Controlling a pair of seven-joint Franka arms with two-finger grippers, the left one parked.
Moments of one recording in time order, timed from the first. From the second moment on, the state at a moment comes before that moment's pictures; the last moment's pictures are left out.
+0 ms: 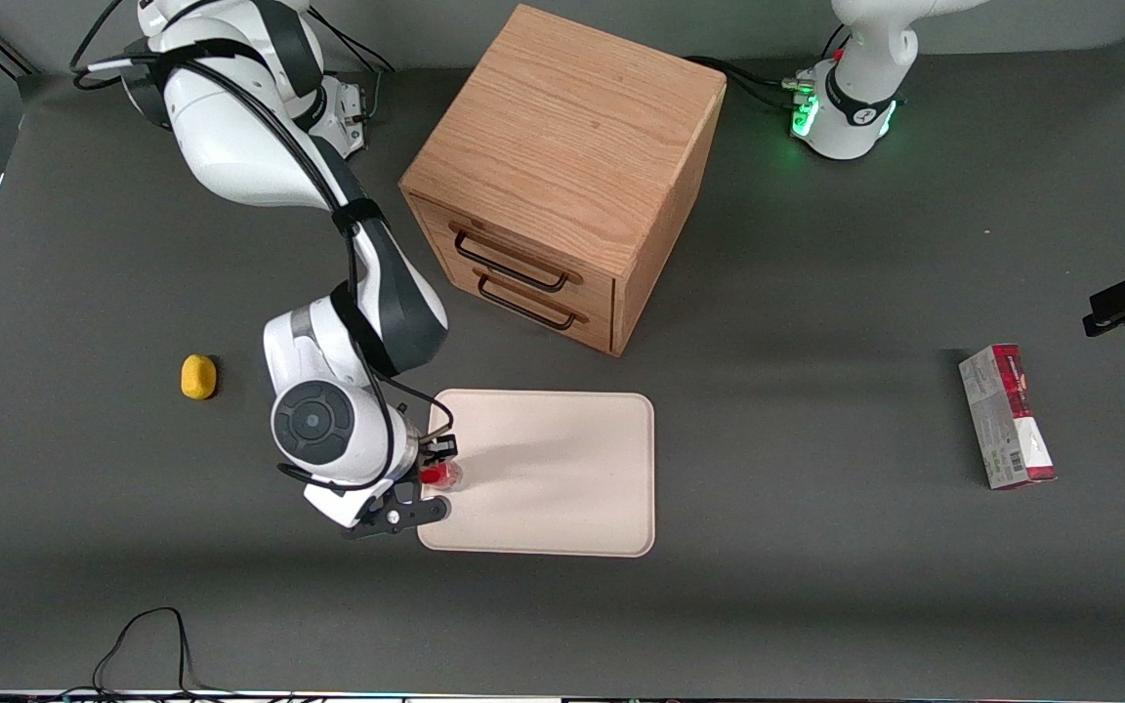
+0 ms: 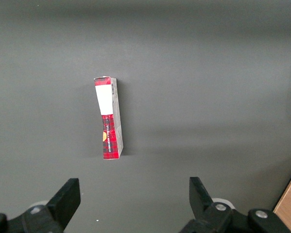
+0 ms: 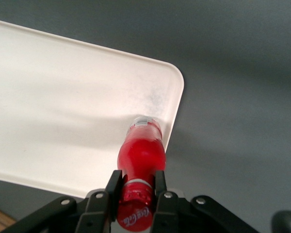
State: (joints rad) arm 0.47 0.90 -0.12 -0.93 0.10 1.74 0.19
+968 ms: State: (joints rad) arm 0.47 0.89 -0.12 -0.89 0.09 1.72 0.20
